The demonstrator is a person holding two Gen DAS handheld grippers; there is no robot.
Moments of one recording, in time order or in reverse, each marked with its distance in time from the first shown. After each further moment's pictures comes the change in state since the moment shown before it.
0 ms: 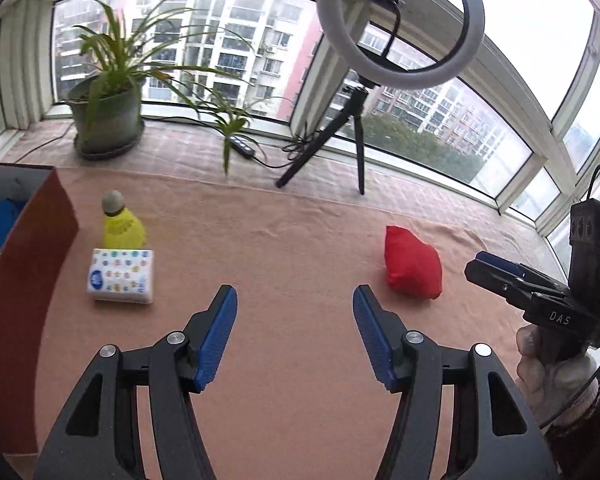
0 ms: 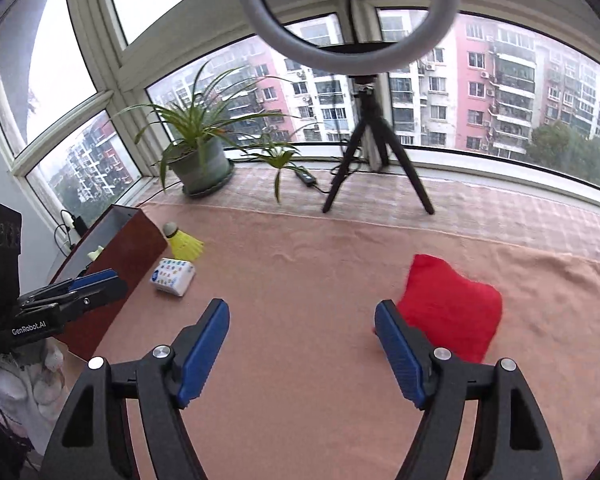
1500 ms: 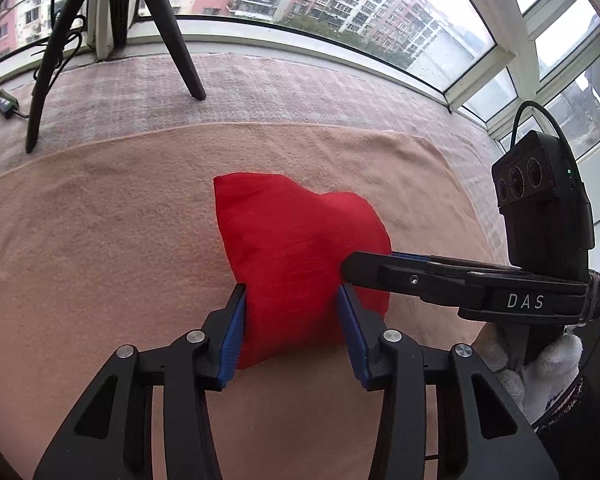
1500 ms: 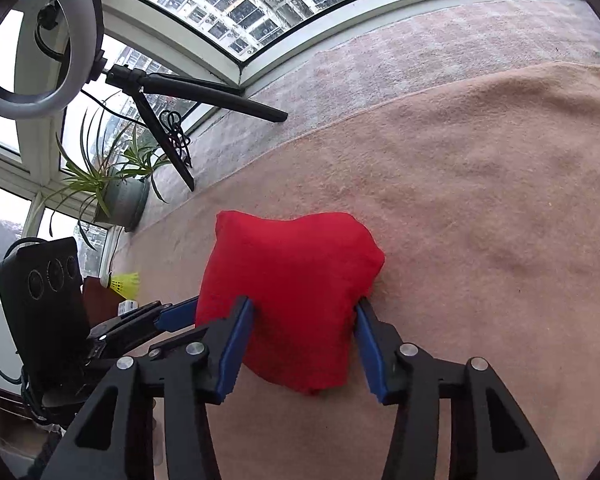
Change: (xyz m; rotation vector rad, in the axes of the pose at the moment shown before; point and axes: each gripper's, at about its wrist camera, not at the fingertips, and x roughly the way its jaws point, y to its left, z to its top) left arm 0.205 -0.132 0.022 0.172 0.369 -0.245; right arm 0.095 -0.179 -0.020 0.459 0.248 0.183
